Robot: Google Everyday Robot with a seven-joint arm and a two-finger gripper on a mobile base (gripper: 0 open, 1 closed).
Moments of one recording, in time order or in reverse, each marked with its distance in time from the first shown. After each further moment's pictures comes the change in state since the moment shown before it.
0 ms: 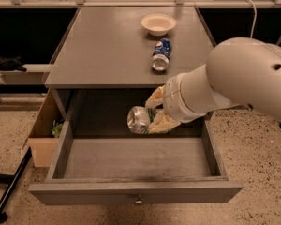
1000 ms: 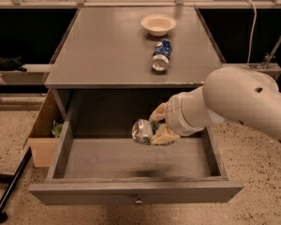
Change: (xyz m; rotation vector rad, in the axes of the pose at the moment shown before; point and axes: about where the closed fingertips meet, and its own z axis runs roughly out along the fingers) arm 0.036 0.026 0.044 -0.039 -0.007 0.092
